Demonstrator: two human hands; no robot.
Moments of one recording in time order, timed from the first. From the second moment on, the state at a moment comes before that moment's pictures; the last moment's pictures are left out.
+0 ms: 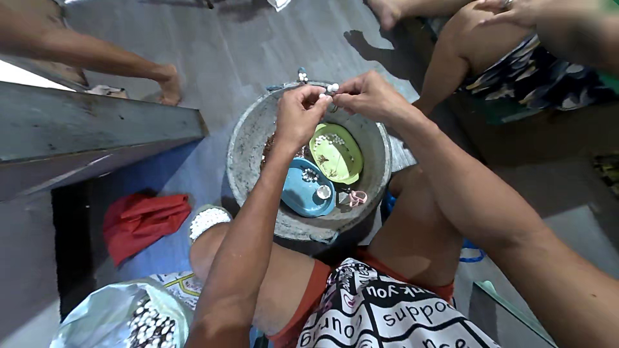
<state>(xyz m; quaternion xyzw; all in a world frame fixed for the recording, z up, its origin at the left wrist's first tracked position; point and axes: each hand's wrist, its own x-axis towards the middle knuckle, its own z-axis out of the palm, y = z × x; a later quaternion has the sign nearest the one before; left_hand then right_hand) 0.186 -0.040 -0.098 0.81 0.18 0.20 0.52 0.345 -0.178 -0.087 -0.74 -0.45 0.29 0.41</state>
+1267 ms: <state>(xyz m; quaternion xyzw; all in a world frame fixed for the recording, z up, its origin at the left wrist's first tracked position) 0.181 -0.041 -0.097 0.76 0.21 0.16 0.60 0.350 -0.177 -0.089 -0.72 -0.52 0.26 0.37</state>
